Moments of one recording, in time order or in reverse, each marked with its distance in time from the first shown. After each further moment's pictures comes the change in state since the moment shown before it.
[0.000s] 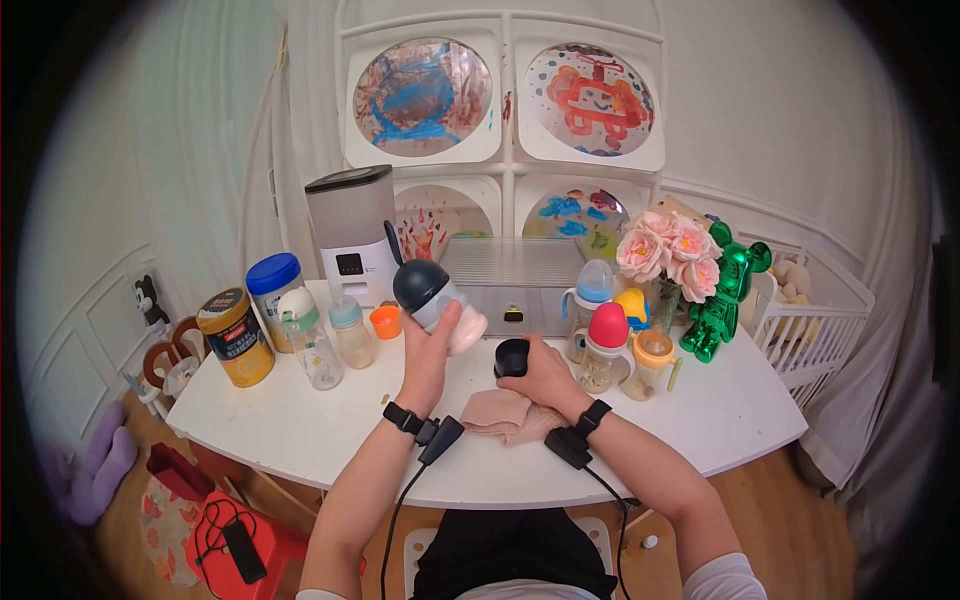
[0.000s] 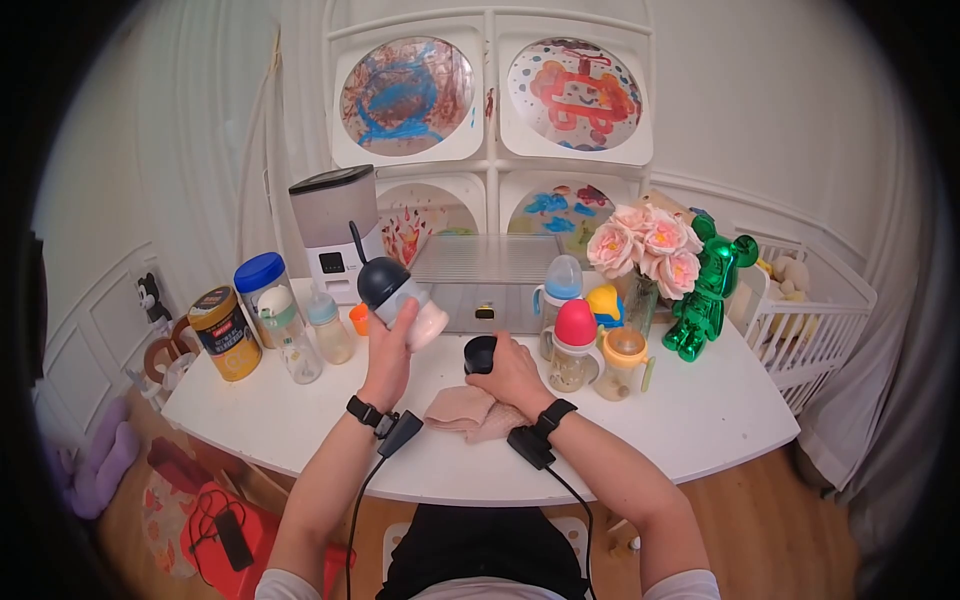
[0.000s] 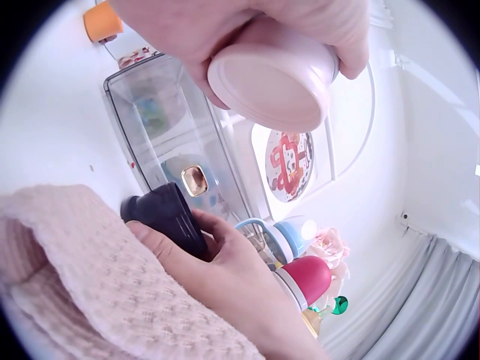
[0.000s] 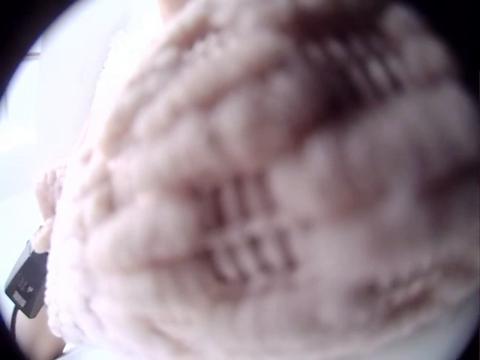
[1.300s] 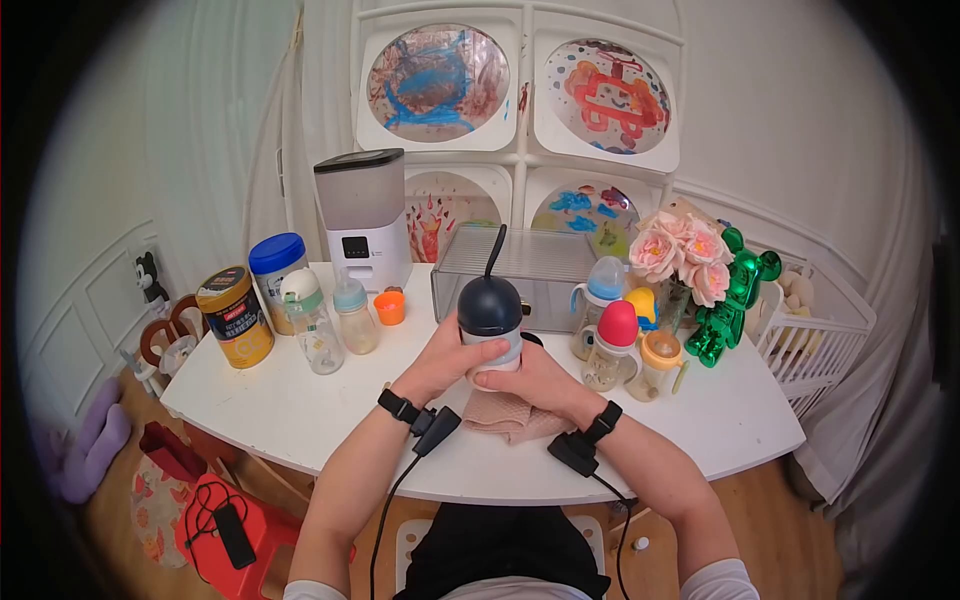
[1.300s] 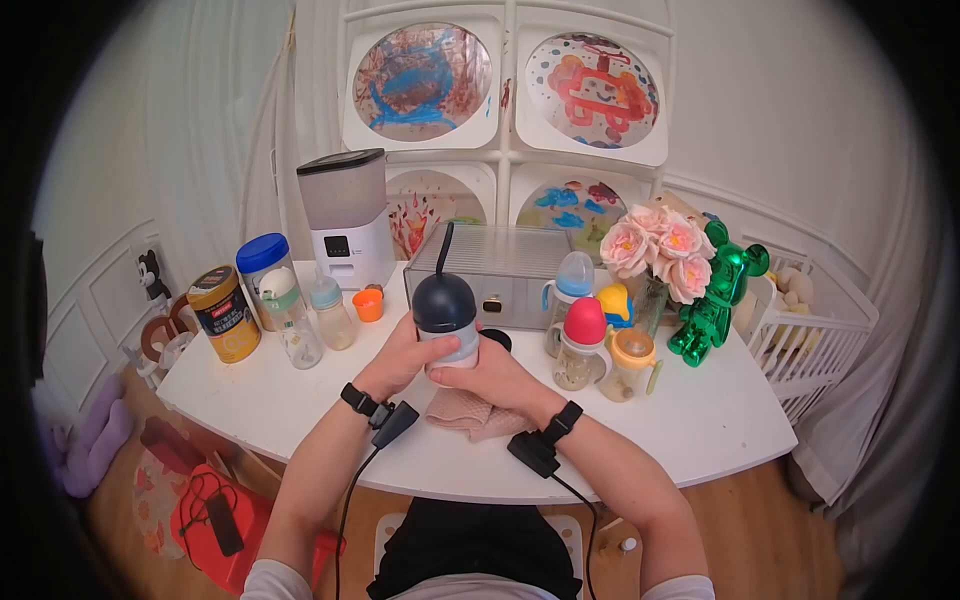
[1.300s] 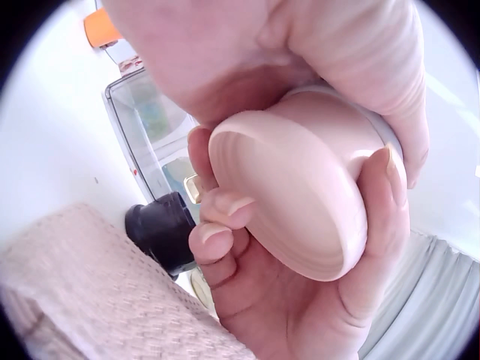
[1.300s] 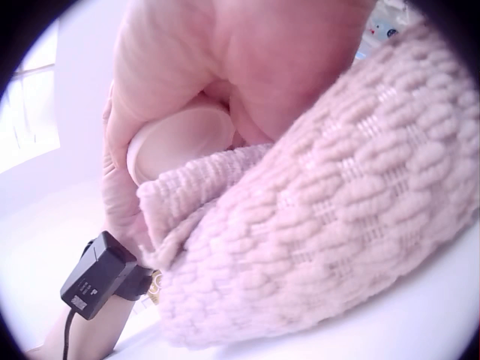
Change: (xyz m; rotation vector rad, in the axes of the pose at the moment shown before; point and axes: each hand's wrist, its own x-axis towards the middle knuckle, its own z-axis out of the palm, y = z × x) left_hand -0.005 0.012 -0.005 0.074 -0.546 -0.202; right_hand -0.026 -0.065 -0.022 0.683 -0.399 -0.185
